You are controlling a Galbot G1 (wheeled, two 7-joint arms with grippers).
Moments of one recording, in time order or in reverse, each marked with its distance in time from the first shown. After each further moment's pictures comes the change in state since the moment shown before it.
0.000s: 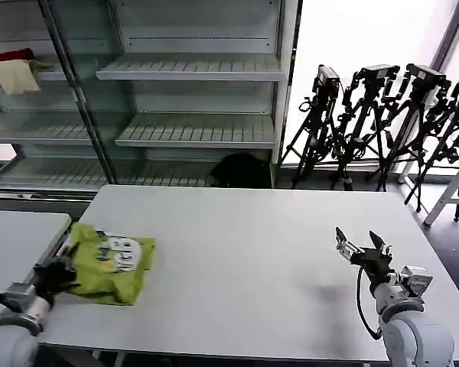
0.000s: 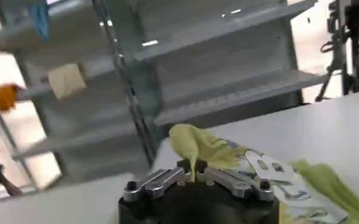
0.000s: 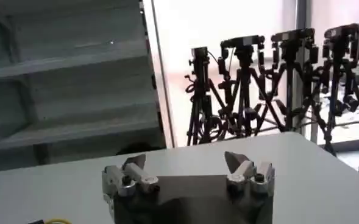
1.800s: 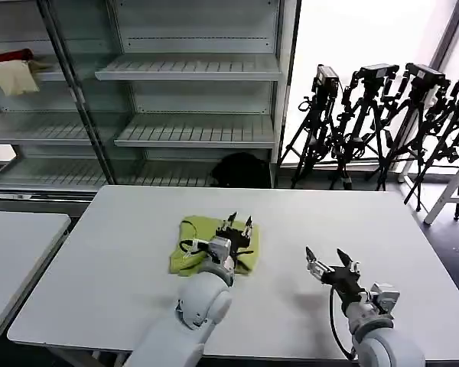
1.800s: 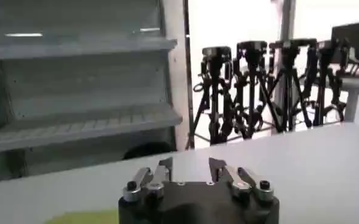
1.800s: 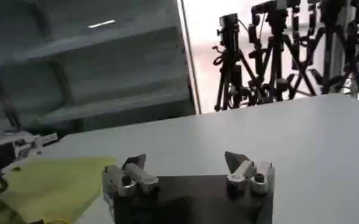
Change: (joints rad) left arm -0.589 -0.401 0.932 0.159 0.027 0.207 -0.429; right arm -0.070 0.046 -0.135 0.012 0.000 0.008 -0.012
